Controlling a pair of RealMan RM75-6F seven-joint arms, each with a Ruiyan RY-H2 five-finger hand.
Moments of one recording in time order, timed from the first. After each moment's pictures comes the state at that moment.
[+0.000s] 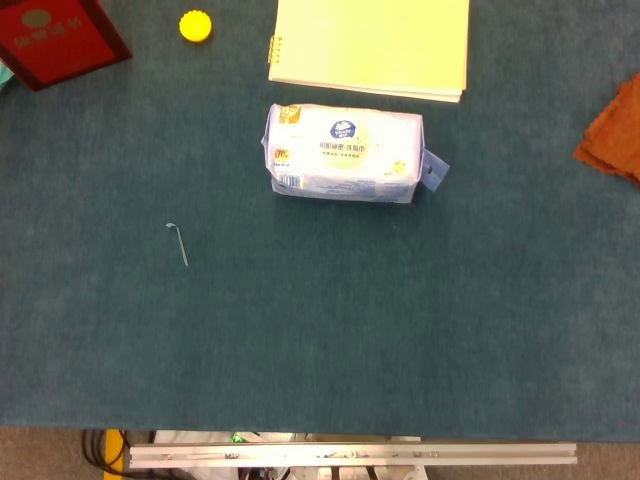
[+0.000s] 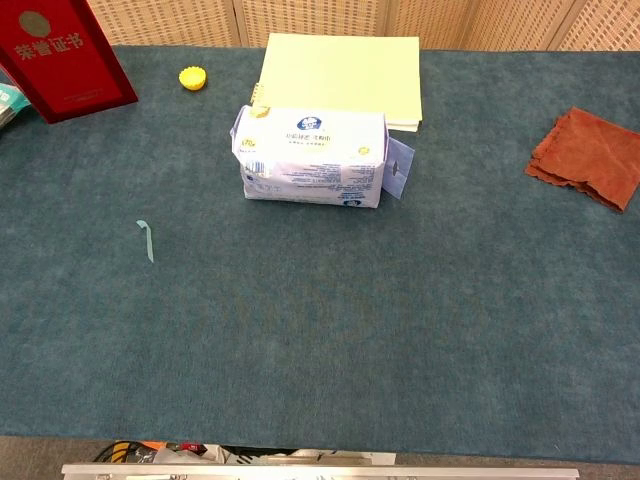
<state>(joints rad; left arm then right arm) -0.05 -1.13 -0.02 -1.53 1.32 1.61 -0.02 0.17 -0.98 0.08 -1.72 -1.51 1.40 -0.13</state>
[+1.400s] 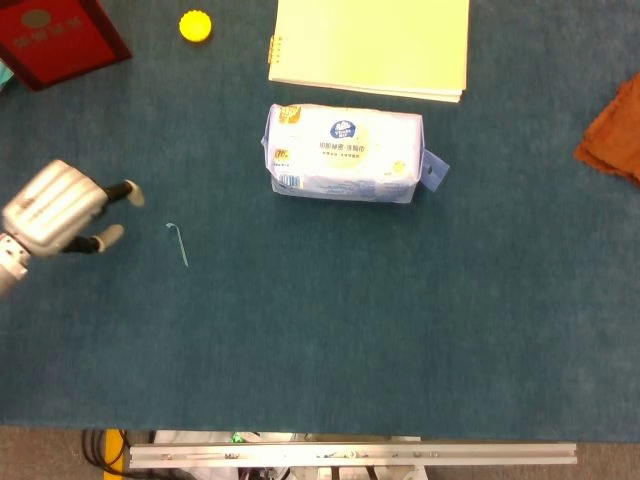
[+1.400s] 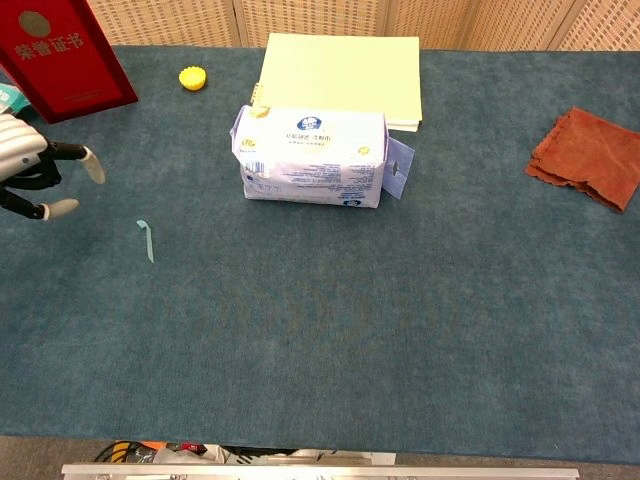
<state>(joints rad) -0.52 -1.41 0.11 -0.81 1.91 1.31 -0.53 0.19 -0.93 0.10 -1.83 -1.49 1.40 -0.27</state>
